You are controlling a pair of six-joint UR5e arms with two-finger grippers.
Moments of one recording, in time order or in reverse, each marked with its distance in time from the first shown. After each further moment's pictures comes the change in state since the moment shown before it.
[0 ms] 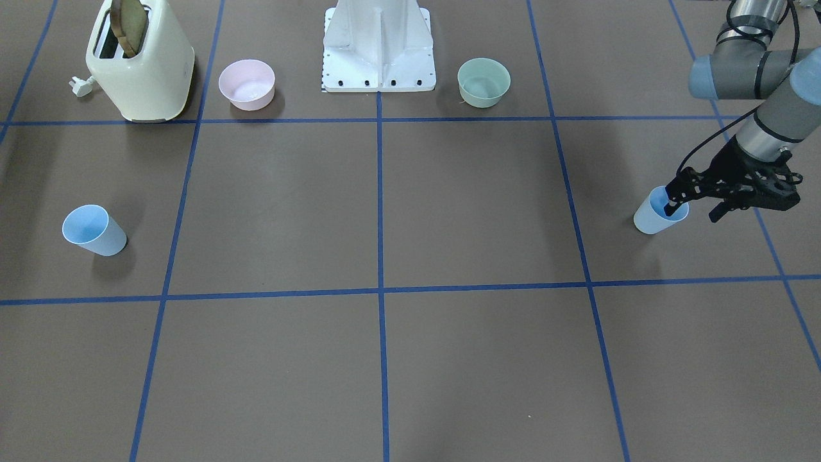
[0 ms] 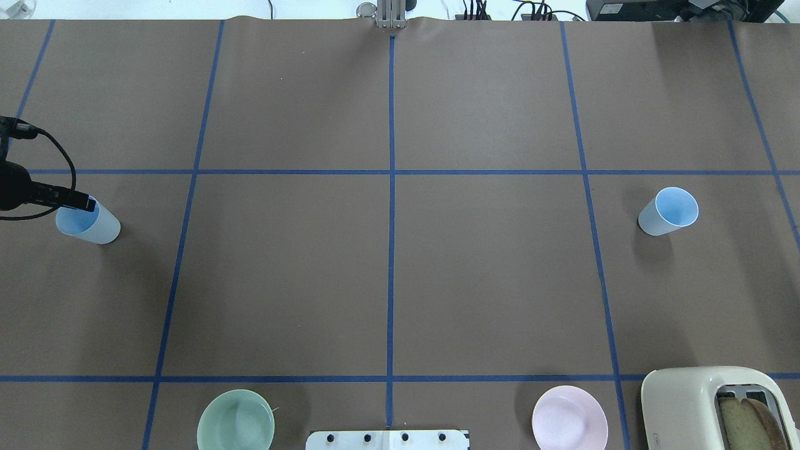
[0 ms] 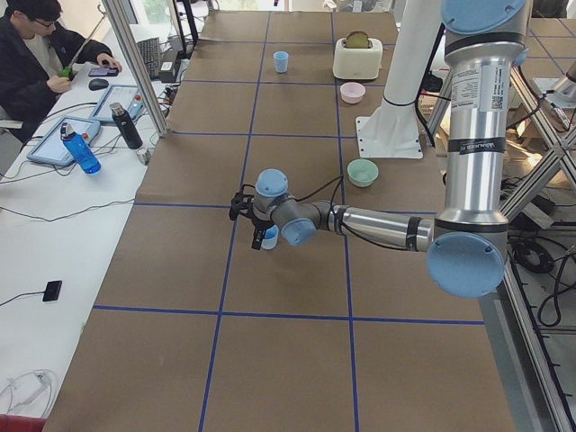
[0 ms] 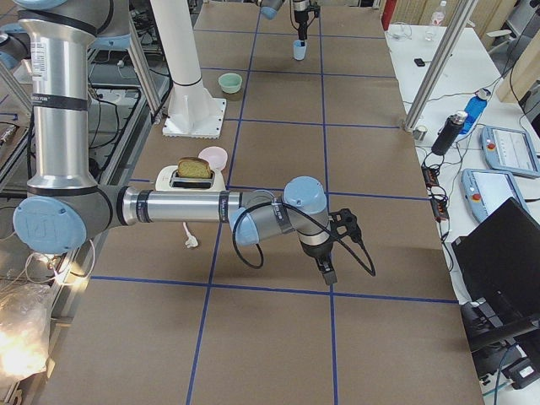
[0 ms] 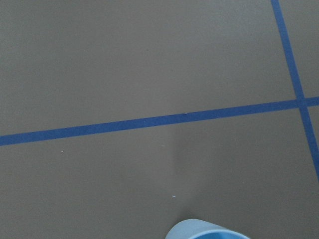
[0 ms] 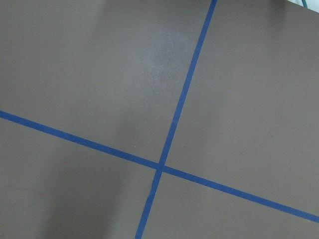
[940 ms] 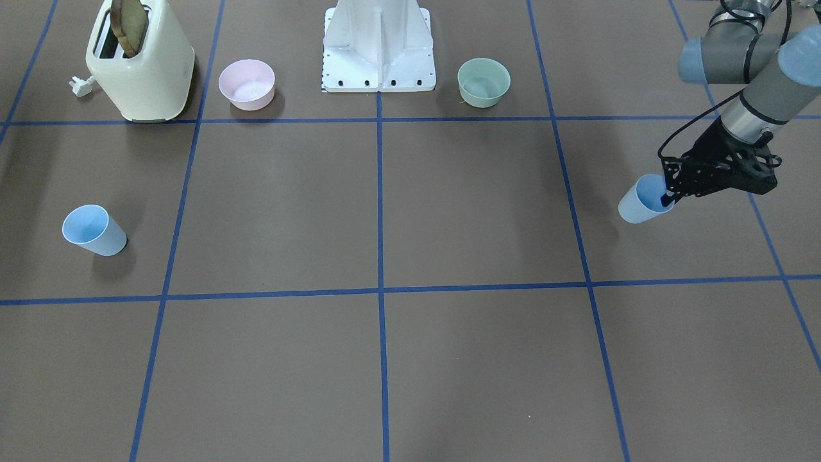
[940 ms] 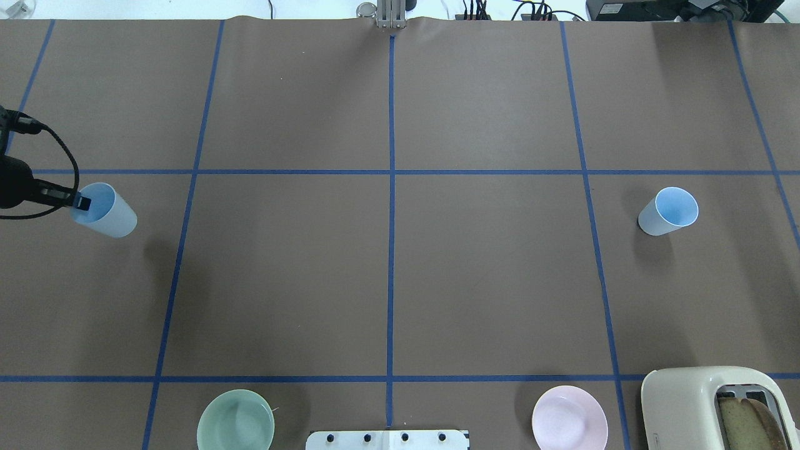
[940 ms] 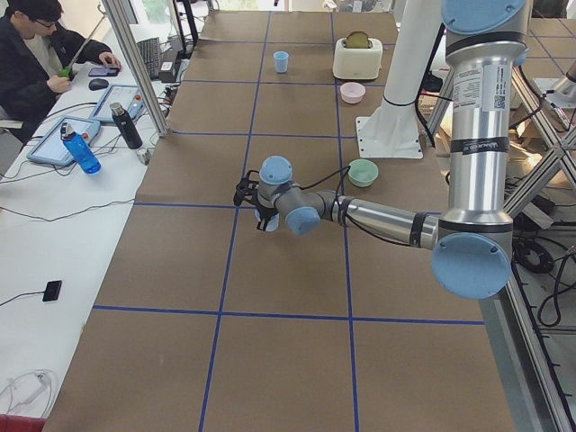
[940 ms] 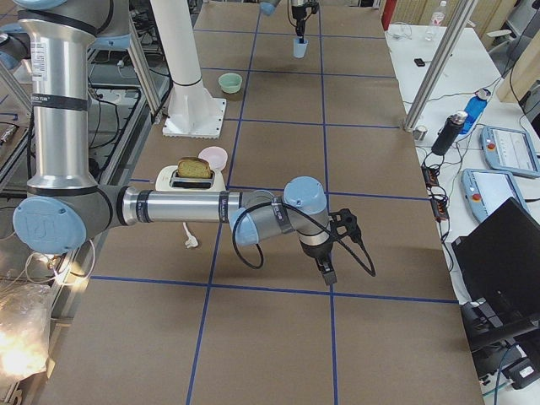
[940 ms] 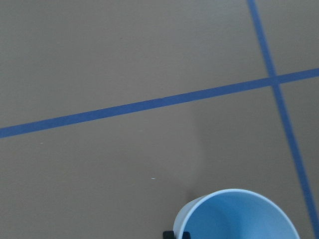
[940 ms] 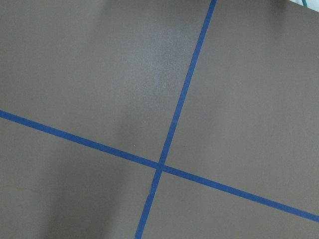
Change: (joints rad) left arm -0.005 -0.021 -0.144 0.115 -0.061 0.022; right arm 0.000 0.000 0.000 0.000 0.000 0.000
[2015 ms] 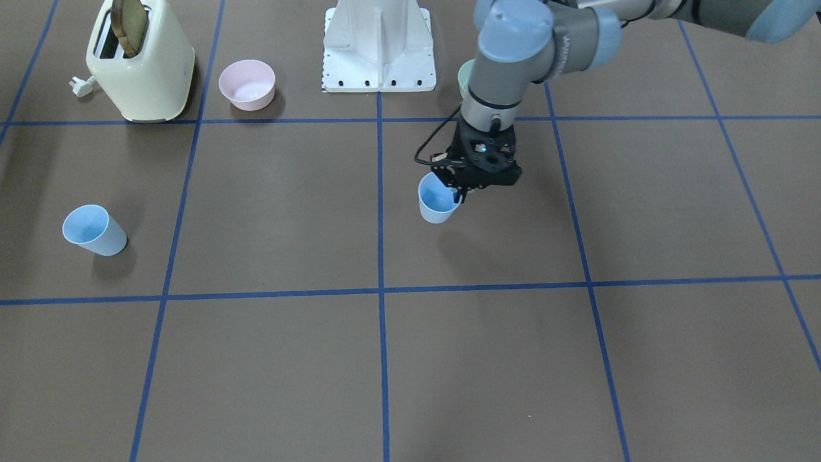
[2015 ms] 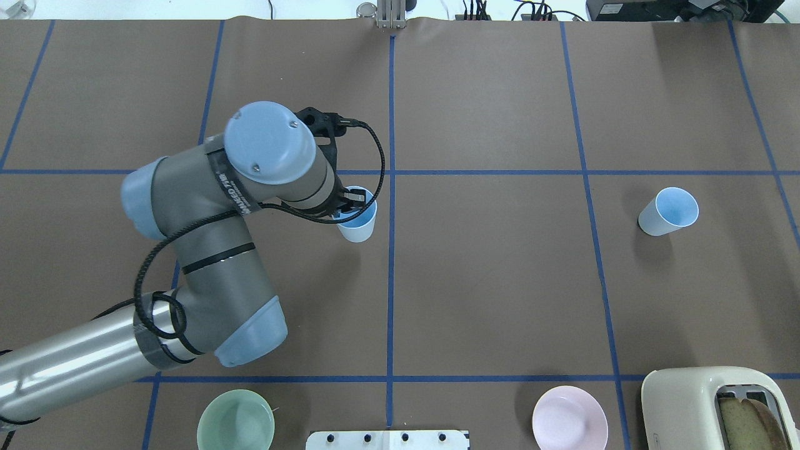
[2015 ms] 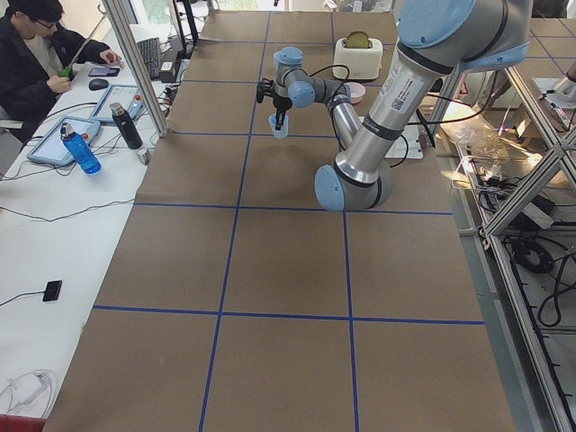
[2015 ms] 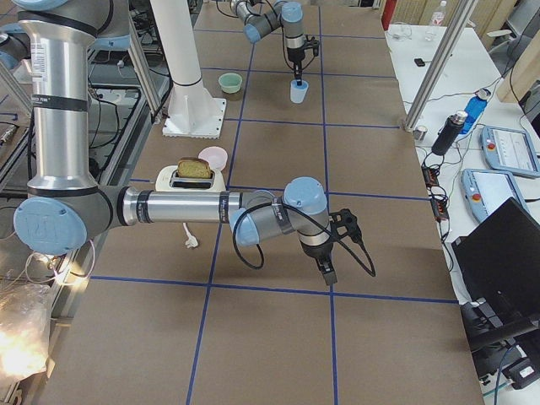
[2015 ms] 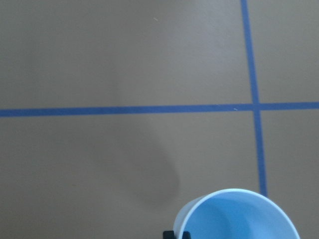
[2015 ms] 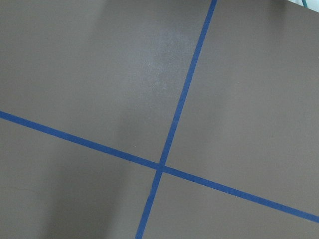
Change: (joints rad) left arm 0.457 -0.728 0.084 0.606 0.399 -0.469; right arm 0.000 0.002 0.000 0.000 0.001 0.002
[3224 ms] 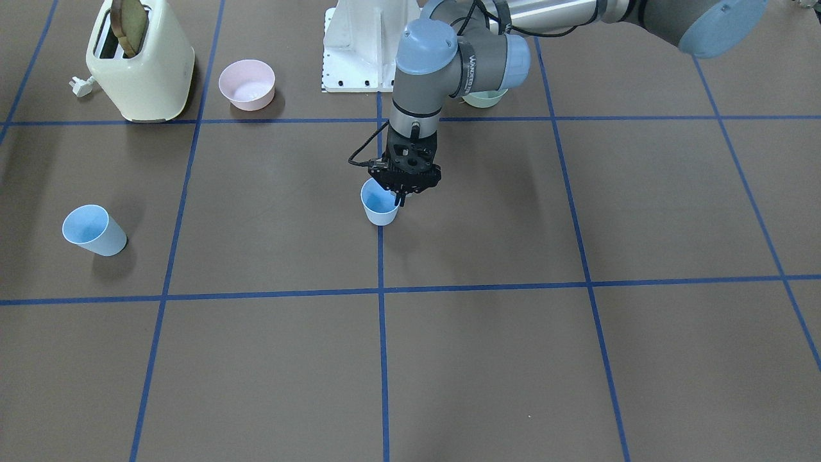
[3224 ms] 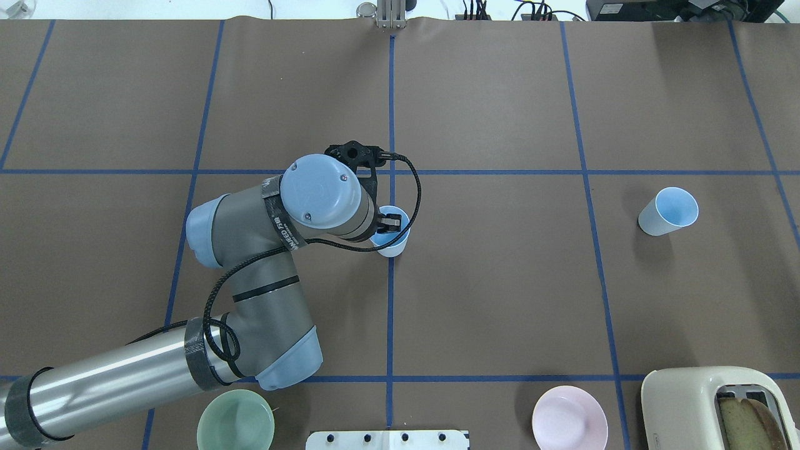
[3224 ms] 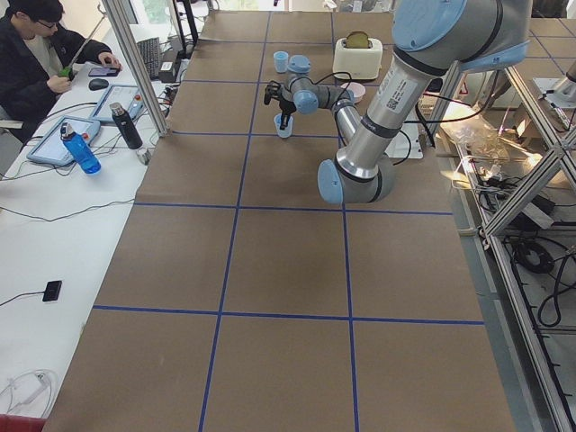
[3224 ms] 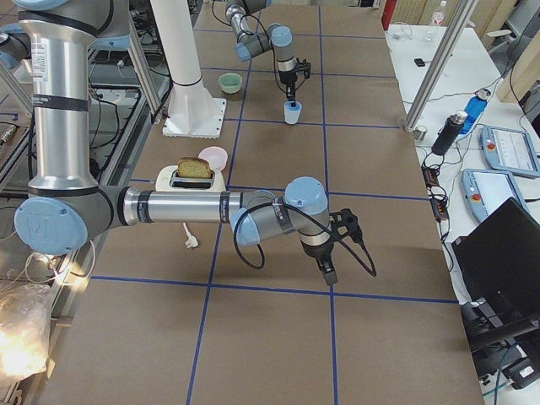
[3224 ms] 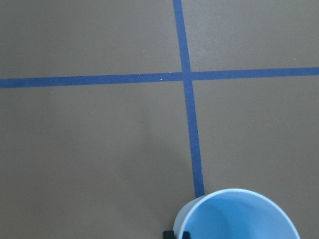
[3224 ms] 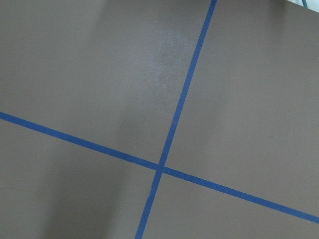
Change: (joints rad) left arm 0.070 -0.029 0.114 -0.157 0.075 -0.010; right arm 0.000 0.003 -0.003 0.000 -0.001 0.000
